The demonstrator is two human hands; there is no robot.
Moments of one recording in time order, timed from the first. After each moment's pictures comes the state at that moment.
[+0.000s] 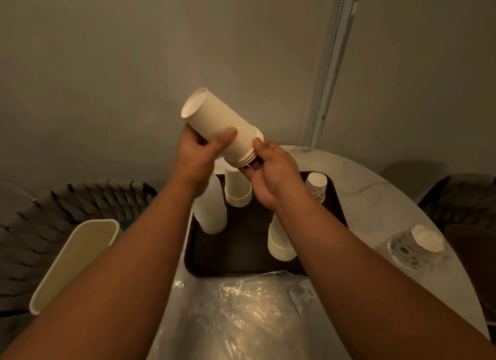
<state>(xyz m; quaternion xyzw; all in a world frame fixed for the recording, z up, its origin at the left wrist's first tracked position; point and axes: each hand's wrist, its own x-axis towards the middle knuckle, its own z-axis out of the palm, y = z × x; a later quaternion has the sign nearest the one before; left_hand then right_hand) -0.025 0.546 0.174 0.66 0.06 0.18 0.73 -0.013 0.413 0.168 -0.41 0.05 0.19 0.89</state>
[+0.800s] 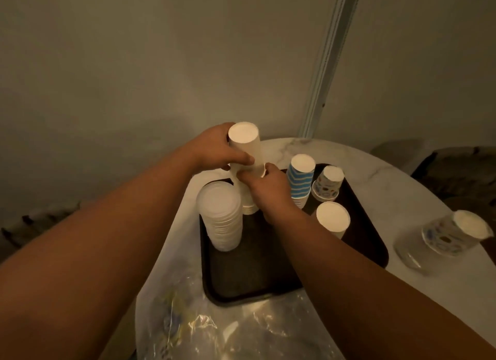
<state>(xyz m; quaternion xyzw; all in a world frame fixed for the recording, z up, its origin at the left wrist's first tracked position) 0.081 0.617 0.145 0.88 -0.07 -0.13 0.45 0.019 0.489 0.103 -0.81 0.14 0.05 0.57</state>
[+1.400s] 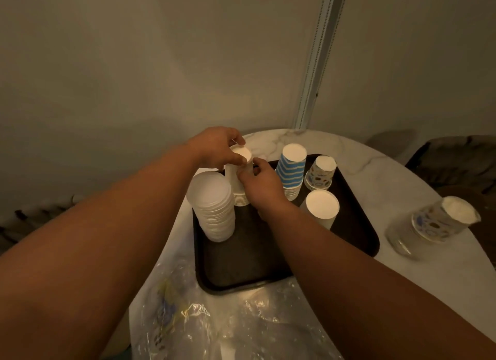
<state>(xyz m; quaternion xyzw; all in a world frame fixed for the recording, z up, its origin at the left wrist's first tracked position) 0.084 0.602 0.129 0.94 -0.10 -0.17 0.28 0.014 0.481 0.080 -0.81 0.13 0.08 0.57</state>
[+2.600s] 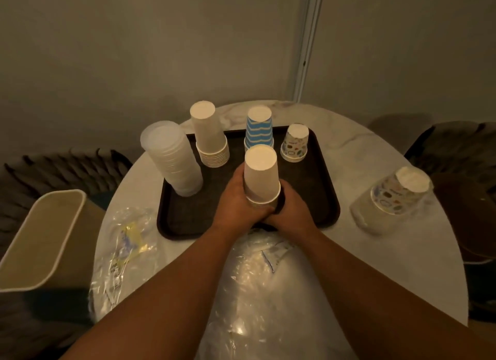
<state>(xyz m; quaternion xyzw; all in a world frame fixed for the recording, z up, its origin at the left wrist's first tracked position) -0.089 0.447 0.008 0.85 0.06 0.01 0.53 -0.073 0.308 -0.031 -0.85 -0.02 0.10 0.52</state>
